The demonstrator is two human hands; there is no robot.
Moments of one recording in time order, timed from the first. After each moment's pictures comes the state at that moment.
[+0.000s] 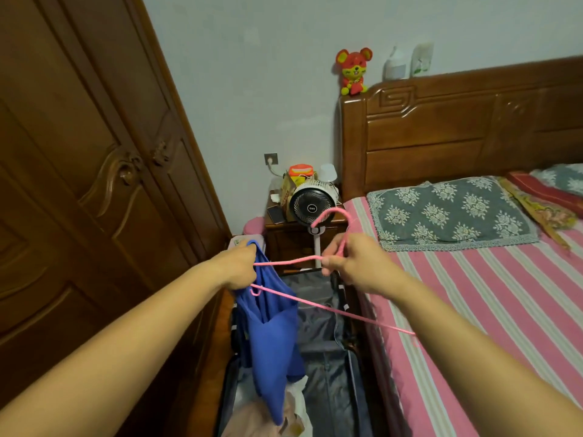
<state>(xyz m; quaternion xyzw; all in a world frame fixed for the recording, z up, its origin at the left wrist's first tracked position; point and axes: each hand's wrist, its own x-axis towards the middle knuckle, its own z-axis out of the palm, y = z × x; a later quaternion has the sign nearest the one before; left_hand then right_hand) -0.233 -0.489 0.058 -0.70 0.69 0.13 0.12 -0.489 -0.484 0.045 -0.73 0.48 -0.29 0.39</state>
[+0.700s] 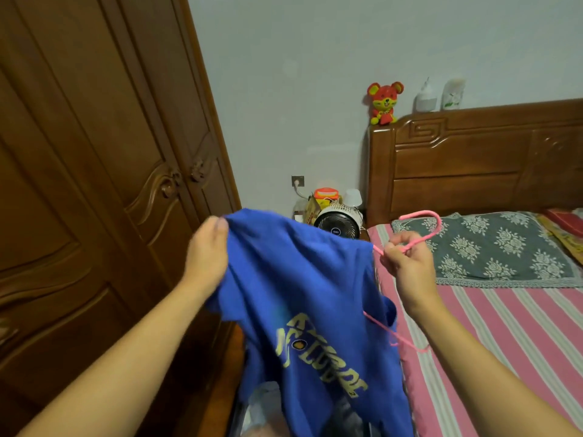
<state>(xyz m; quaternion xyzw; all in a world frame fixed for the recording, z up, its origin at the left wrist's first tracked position) -0.172 -0.450 0.089 -0.68 0.55 0.04 -0.49 -0.495 -0.501 0.045 -0.47 0.37 -0.64 0.48</state>
